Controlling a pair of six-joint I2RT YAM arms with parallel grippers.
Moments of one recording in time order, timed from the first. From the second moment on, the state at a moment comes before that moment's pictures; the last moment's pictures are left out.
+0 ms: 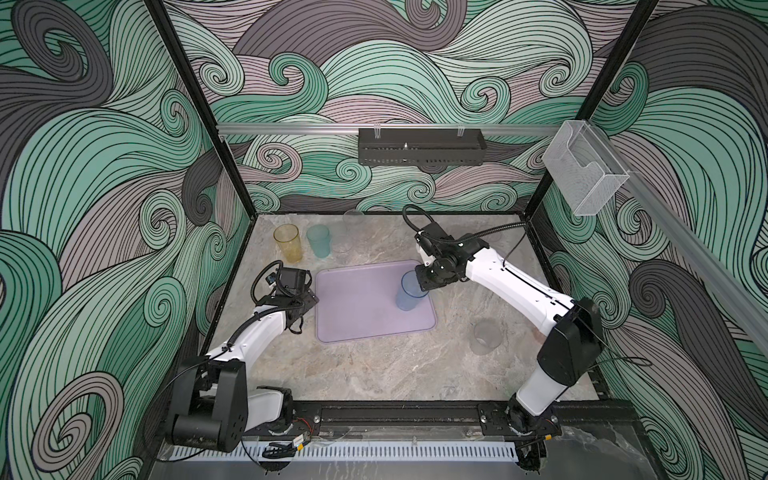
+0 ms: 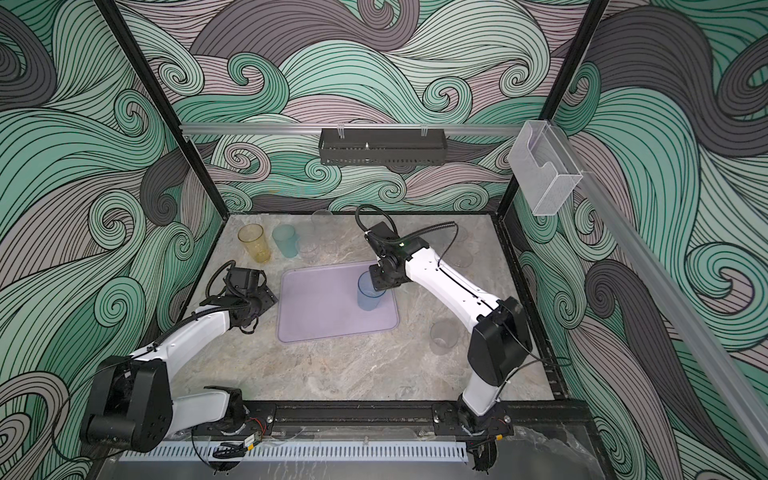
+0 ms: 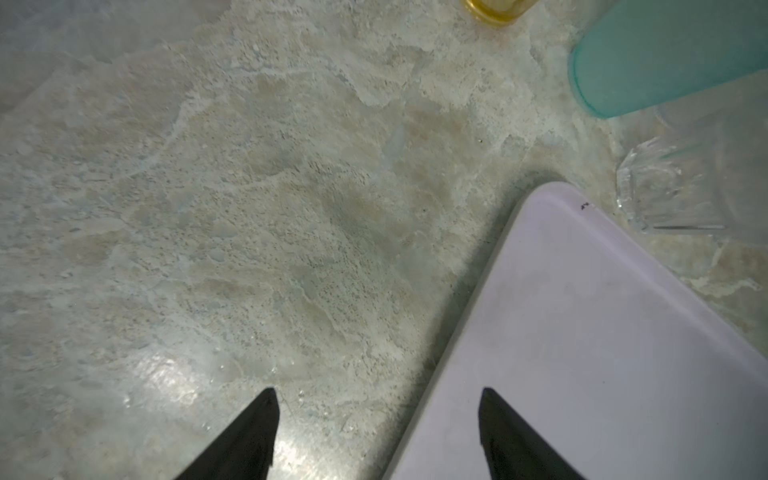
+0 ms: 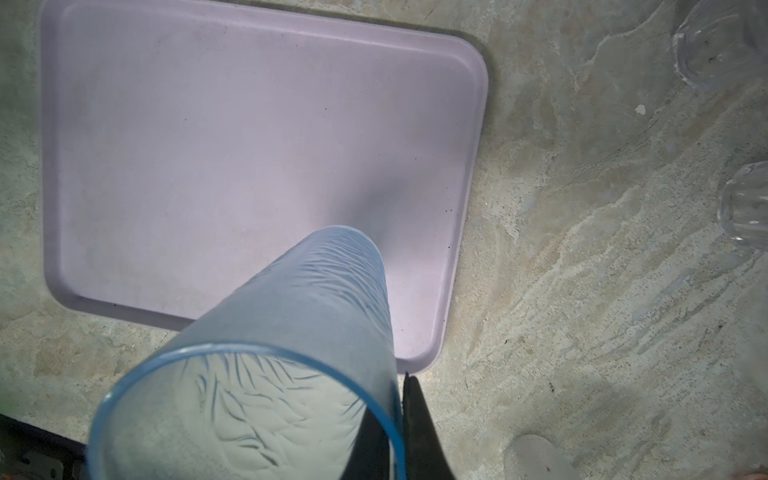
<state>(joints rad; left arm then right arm) -0.09 1.28 0.66 -0.41 -0.16 -0.82 0.65 1.72 1.55 -1.06 0.05 0.31</state>
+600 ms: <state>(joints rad) -0.18 1.62 0.80 -0.21 -0.01 -0.80 0.48 1.66 1.41 -1.06 0.09 0.28</state>
